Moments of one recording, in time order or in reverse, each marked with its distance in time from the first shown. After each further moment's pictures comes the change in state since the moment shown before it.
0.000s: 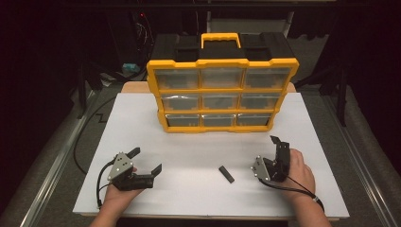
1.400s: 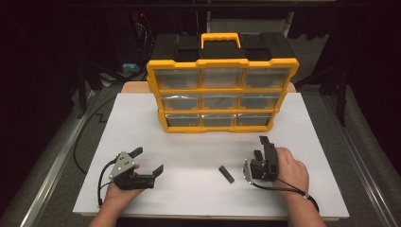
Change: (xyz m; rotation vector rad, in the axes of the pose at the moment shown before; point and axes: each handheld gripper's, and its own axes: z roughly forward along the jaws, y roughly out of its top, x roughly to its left) left arm 0.001 -0.001 0.003 0.029 -0.027 -0.004; right arm 0.009 0.027 0.003 0.064 -0.085 -0.205
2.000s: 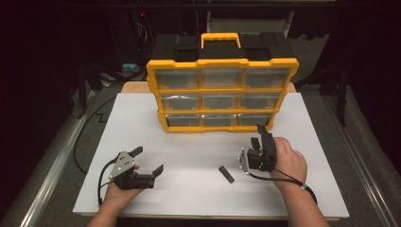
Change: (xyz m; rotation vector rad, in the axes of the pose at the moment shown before) left arm -0.001 0.000 0.000 0.007 -0.019 0.024; right arm -0.034 0.017 0.003 -0.017 -0.070 0.045
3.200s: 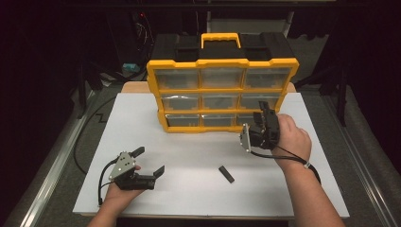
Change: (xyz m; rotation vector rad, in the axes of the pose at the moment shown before) left arm -0.003 0.000 -0.001 -0.003 -0.031 -0.008; right arm -0.065 0.014 0.018 -0.011 -0.109 0.010
